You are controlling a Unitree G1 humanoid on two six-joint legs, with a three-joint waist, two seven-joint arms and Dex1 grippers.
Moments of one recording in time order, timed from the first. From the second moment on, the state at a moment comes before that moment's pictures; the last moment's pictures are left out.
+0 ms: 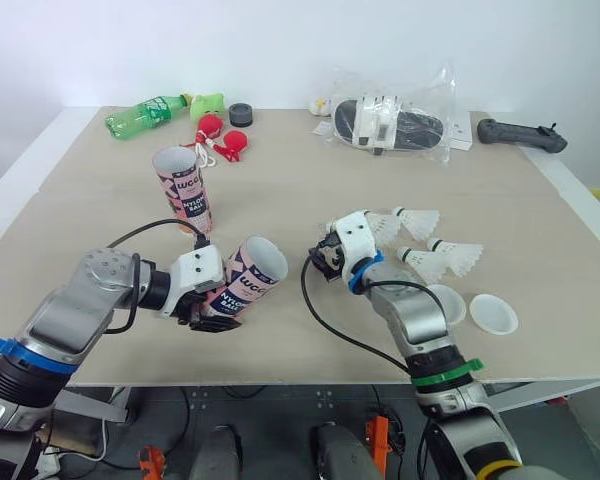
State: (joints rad) left arm -0.48 0.86 -0.24 -0.22 -0.25 0.61 -1.18; right arm -0.60 -0.18 0.16 0.14 0.03 0.59 0.23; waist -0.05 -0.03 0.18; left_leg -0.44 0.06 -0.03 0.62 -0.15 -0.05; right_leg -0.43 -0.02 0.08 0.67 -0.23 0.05
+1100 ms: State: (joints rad) left arm -0.47 0.84 -0.23 -0.22 -0.26 0.61 -1.16; right arm -0.76 -0.72 0.21 -0.42 0.37 0.61 1.07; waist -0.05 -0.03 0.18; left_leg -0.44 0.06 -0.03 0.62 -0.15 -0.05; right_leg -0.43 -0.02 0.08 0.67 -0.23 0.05
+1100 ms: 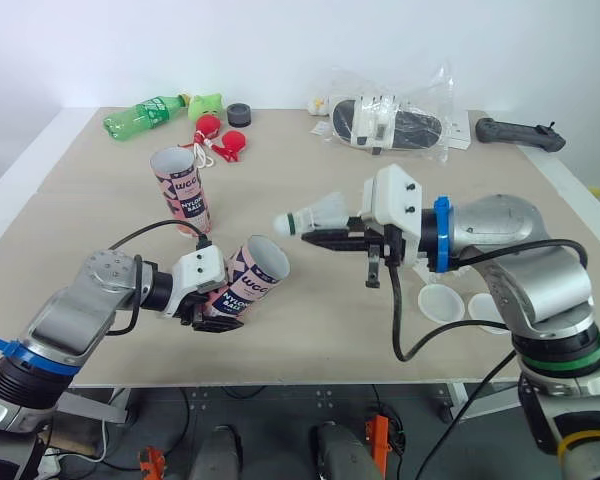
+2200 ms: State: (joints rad) left arm -0.51 0.83 -0.26 -0.17 -0.25 0.58 -1.20; right arm -0.01 -0.76 -0.44 -0.61 0.48 0.92 0.75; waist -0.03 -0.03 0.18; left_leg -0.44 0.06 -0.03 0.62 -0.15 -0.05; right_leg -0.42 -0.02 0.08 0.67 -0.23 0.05
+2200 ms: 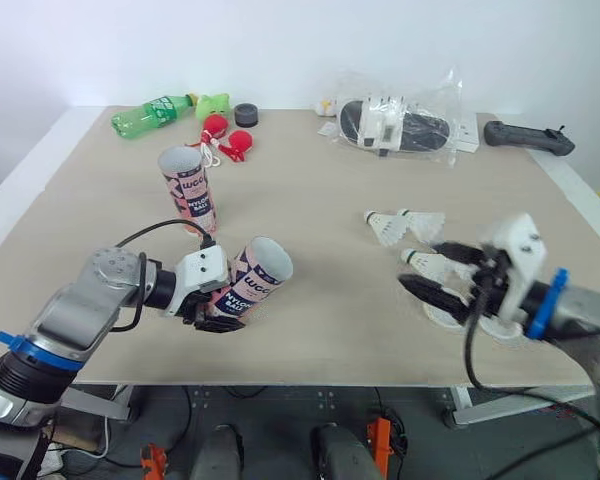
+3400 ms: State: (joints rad) left arm -0.49 0.84 -0.26 -0.22 -0.25 0.60 -1.19; right arm -0.28 -0.61 -0.15 -0.06 0.31 0.58 0.61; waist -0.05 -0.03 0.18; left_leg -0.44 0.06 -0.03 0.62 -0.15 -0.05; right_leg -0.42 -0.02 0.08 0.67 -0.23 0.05
